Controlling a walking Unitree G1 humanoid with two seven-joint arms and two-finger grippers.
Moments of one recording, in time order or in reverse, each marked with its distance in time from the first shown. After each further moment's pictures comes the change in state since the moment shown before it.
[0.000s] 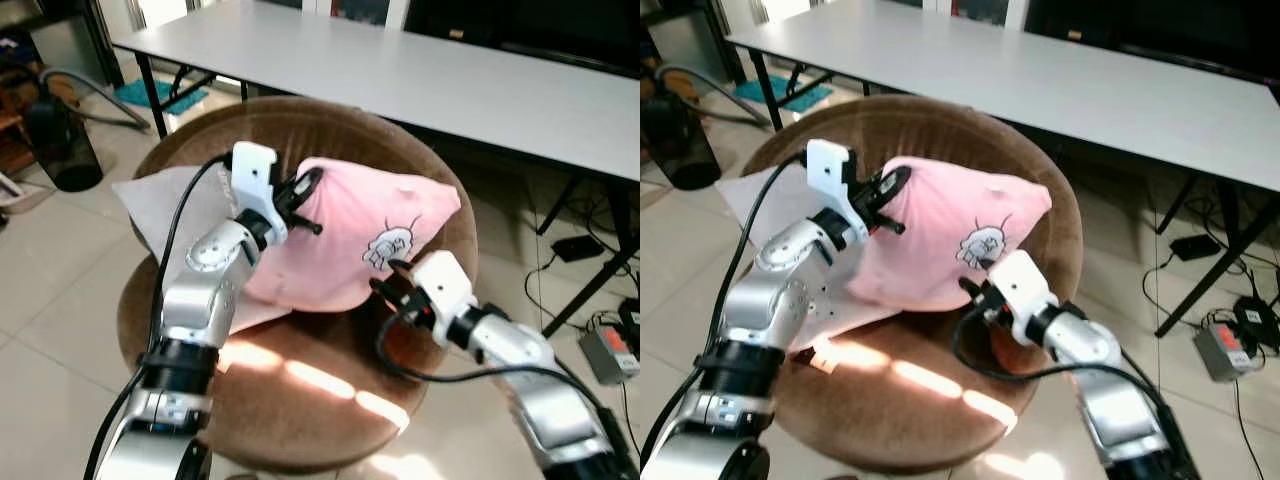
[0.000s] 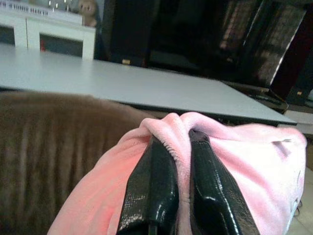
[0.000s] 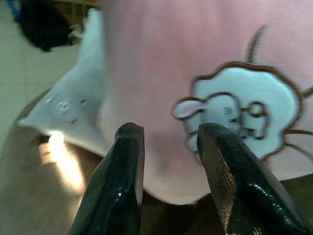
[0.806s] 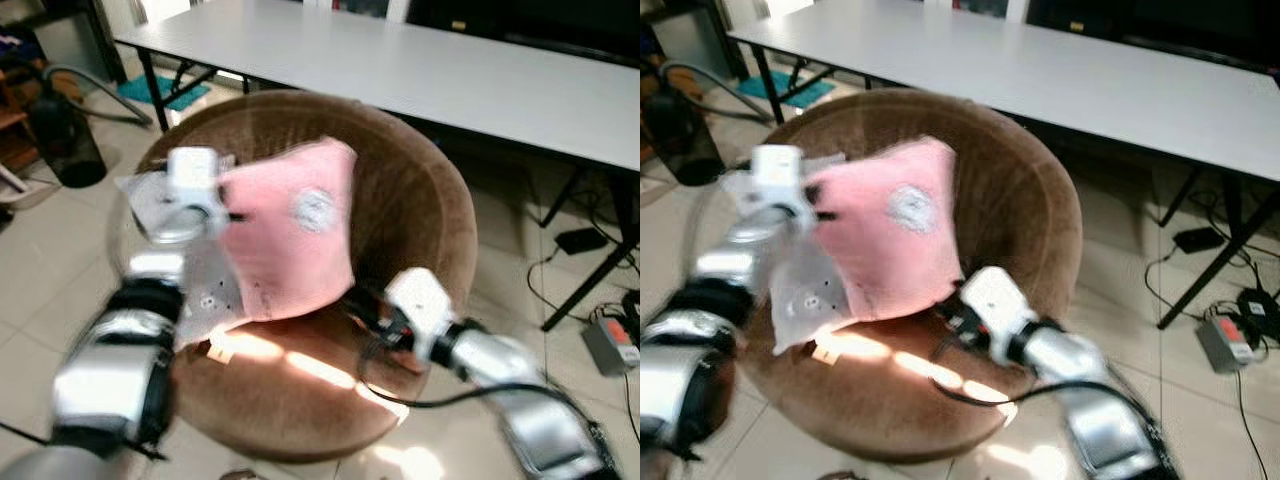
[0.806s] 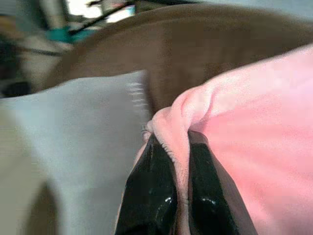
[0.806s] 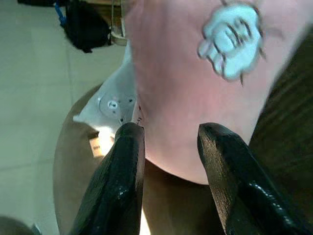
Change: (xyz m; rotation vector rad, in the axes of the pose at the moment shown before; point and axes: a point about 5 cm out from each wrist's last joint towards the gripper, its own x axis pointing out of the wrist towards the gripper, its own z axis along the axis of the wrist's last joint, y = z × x) left arm -0.027 0.118 -0.018 0.122 0.309 0.673; right arm 0.013 0.035 0.011 0.059 -0.014 0.110
